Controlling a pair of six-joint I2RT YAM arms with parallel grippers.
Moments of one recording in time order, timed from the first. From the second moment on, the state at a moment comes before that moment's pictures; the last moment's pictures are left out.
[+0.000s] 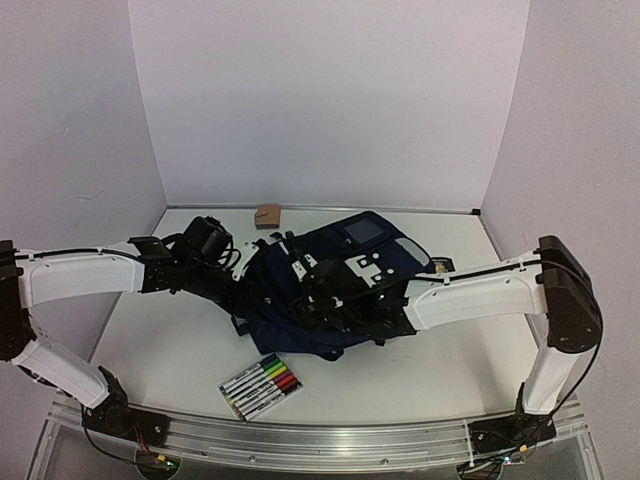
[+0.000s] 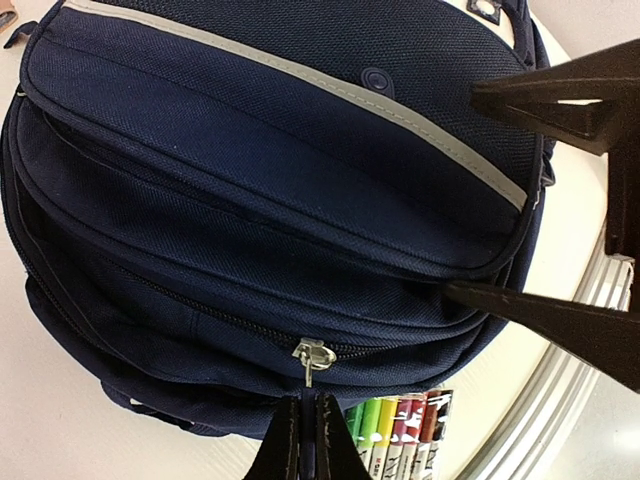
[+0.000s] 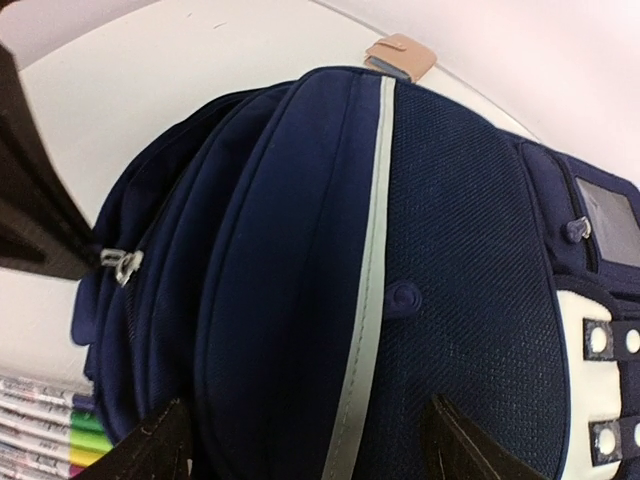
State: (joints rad) left arm -0.78 1.38 0.93 -0.40 0.20 -0.18; right arm 1.17 1.84 1.26 -0.11 0.52 0.16
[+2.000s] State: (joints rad) left arm -0.43 1.46 0.84 0.00 0.43 -0.23; right arm 1.22 2.05 1.53 -0.19 0.65 0.13
